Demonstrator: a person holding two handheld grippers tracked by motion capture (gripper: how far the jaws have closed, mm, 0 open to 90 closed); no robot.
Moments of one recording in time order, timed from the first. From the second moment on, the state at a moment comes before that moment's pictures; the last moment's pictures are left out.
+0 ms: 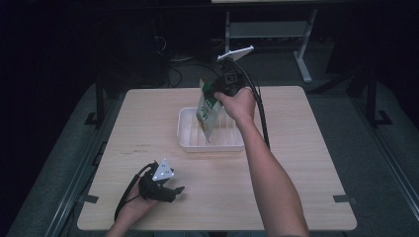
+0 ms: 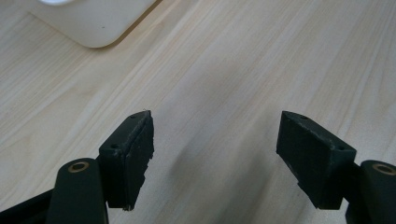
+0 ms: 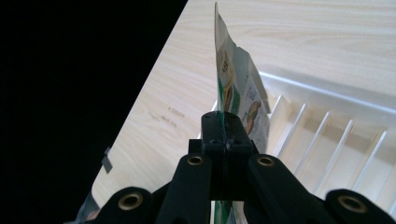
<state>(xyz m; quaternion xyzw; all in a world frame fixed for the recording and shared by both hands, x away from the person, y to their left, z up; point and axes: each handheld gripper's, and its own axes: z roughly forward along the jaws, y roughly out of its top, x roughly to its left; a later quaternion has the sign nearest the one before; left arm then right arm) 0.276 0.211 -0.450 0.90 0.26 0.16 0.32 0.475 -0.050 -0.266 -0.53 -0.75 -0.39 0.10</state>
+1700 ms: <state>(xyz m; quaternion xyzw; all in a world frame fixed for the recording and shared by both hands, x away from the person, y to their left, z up) 0.276 0.211 -0.448 0.90 0.25 0.16 0.32 0.482 -0.059 -0.311 -0.57 -0.74 -0.34 0.06</state>
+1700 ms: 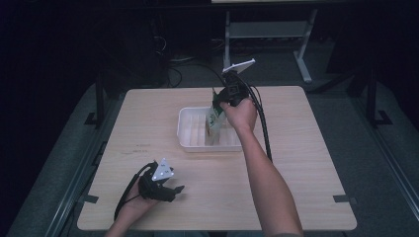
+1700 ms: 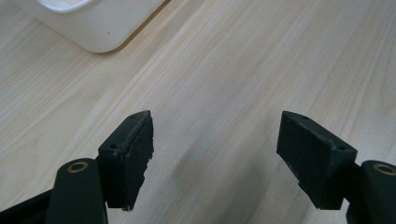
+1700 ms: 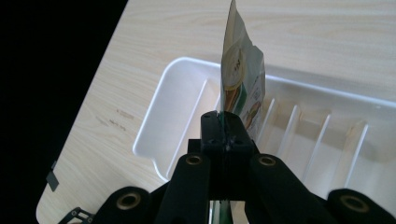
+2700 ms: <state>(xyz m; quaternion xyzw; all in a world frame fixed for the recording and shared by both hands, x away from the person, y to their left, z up) 0.277 0.212 -0.448 0.90 0.26 0.17 0.32 0.476 -0.057 -0.318 -0.54 -0.77 -0.32 0.08</state>
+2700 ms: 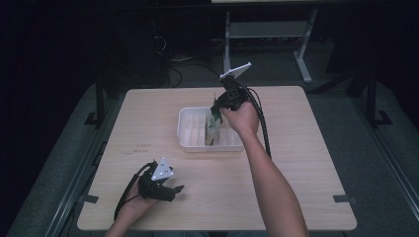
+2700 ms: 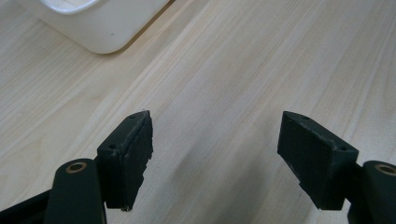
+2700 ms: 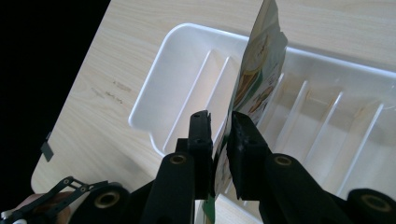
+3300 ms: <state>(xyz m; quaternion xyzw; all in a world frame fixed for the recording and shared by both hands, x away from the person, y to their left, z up) 0.277 0.211 -0.448 0.90 0.26 0.17 0.32 0.467 -0.075 -0.302 -0.54 -0.77 -0.34 0.07</state>
